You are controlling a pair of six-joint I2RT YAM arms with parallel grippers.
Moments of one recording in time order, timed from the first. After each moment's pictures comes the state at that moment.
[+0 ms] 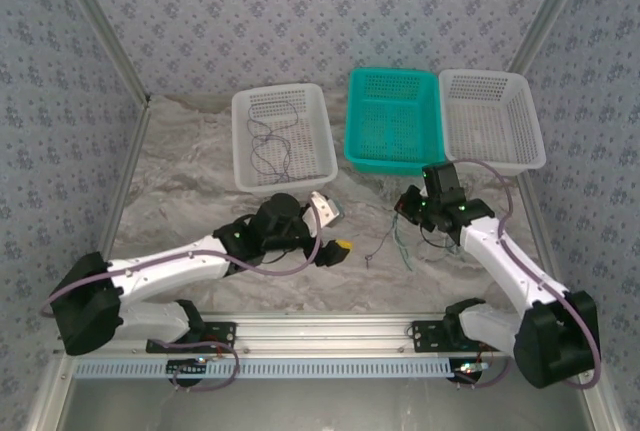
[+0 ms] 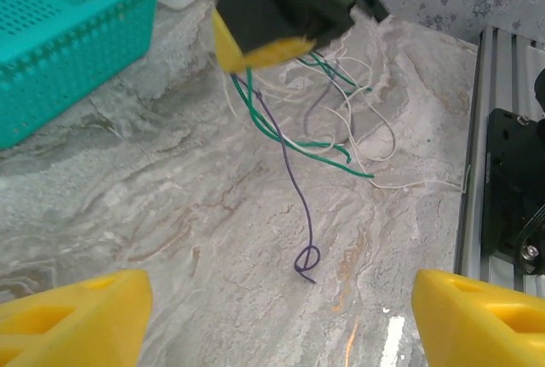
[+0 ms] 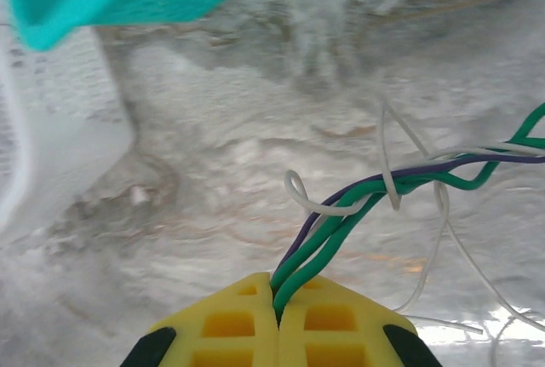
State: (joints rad) left arm -1.00 1.26 0.71 0.08 0.23 -0.05; right arm 0.32 1.09 0.75 -0.52 -0.18 0.84
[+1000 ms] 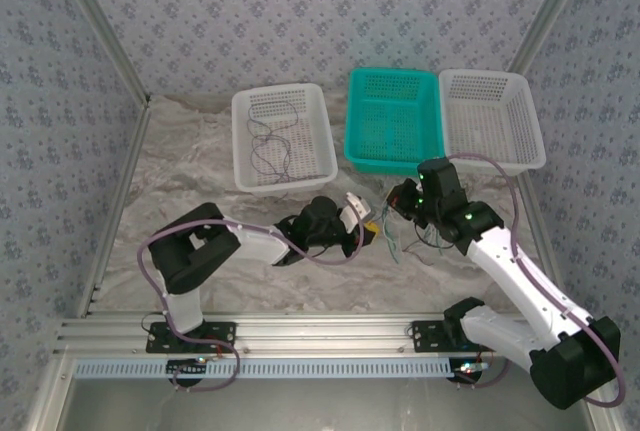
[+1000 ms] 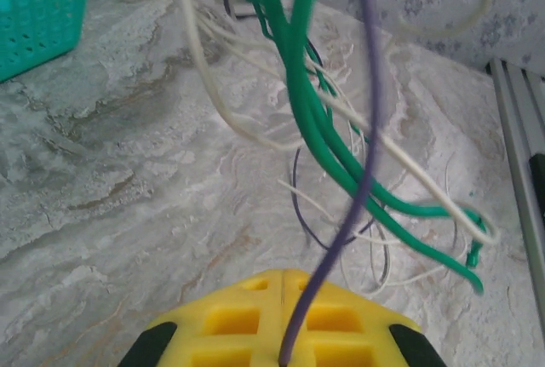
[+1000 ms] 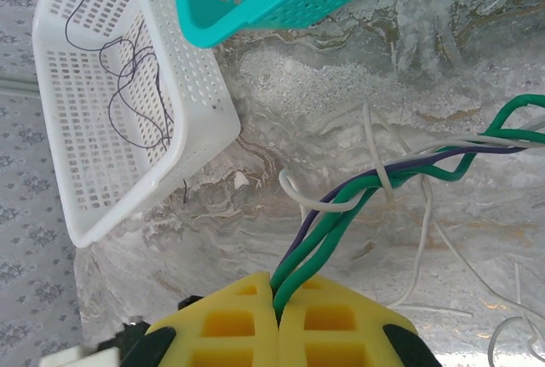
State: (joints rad) left arm -1.00 1.82 0.81 0.67 0.31 -0.17; right arm 0.45 0.99 0.84 -0.59 -0.10 0.98
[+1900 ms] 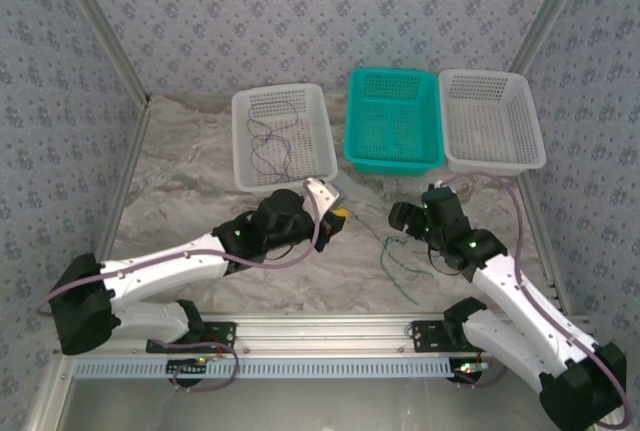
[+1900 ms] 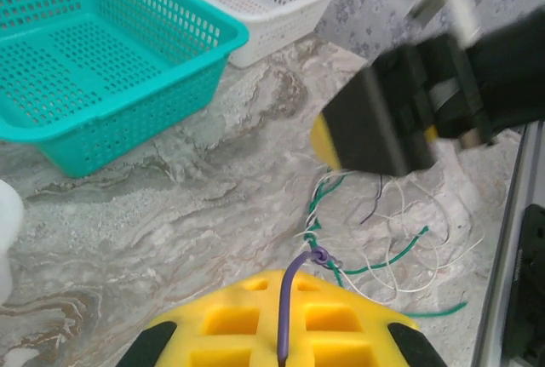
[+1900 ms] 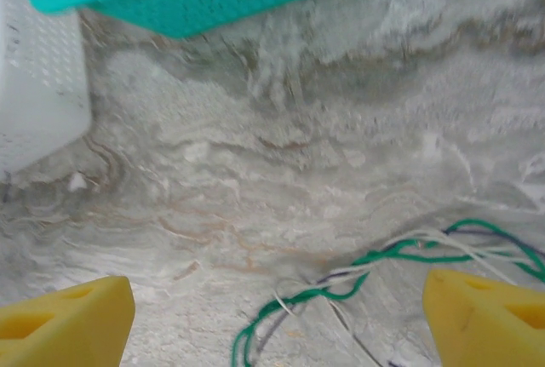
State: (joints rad) left arm -1.05 1.21 0.81 0.04 0.02 -0.18; right arm 0.46 0.86 0.61 -0.59 0.12 0.70
